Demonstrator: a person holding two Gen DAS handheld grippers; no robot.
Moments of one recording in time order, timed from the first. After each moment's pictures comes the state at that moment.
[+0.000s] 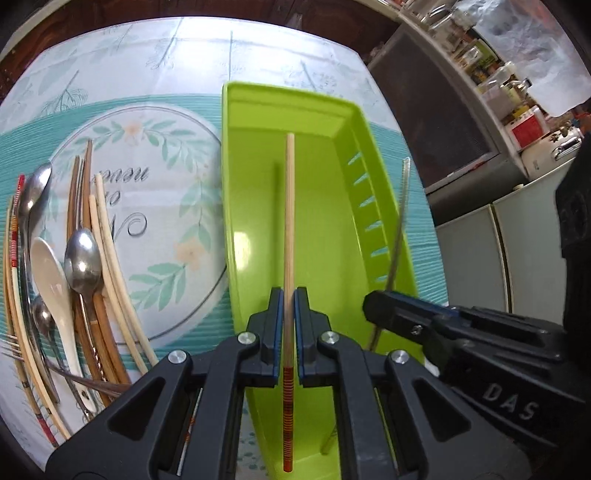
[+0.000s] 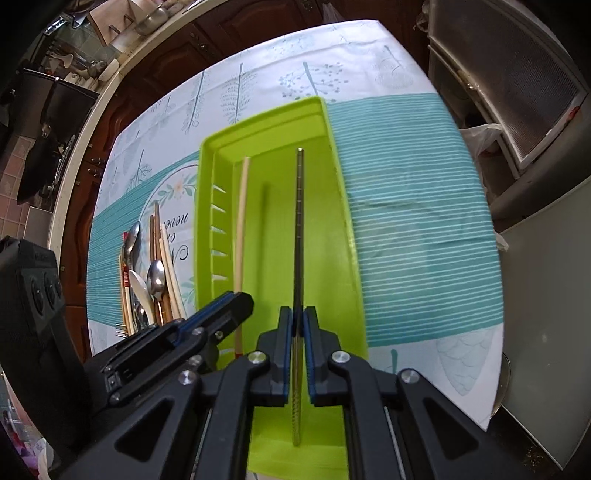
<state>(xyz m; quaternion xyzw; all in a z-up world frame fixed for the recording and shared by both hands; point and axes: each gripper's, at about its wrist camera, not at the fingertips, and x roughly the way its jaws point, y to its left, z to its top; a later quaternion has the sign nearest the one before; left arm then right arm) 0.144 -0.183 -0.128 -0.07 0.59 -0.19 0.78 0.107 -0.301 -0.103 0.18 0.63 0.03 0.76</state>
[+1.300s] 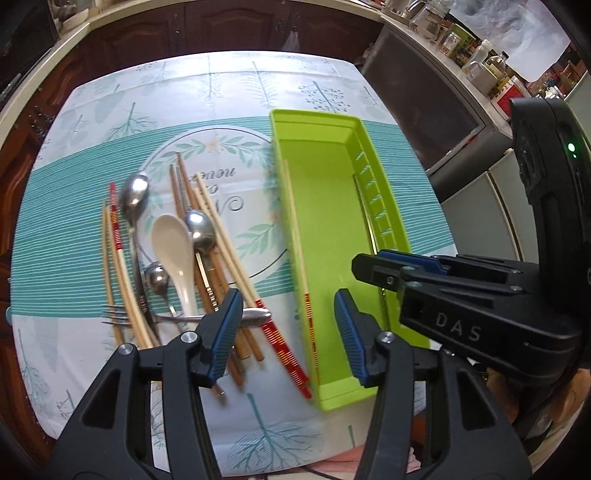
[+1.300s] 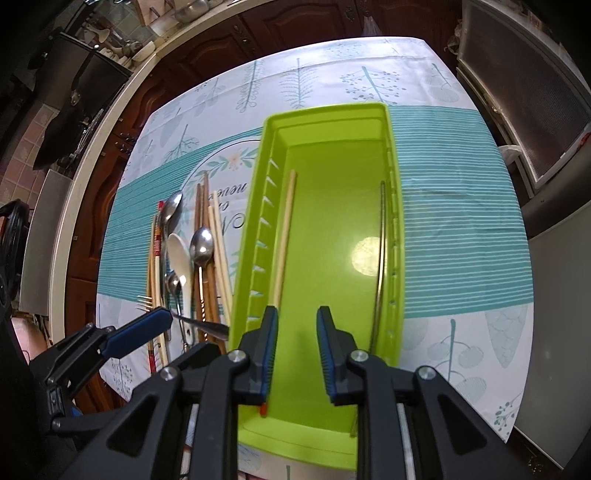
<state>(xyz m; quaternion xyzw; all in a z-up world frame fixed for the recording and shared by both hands) 0.088 -0.109 -0.058 -0.01 0.57 -0.19 0.80 0.082 -0.247 -0.080 0.15 0.60 0.07 0.78</state>
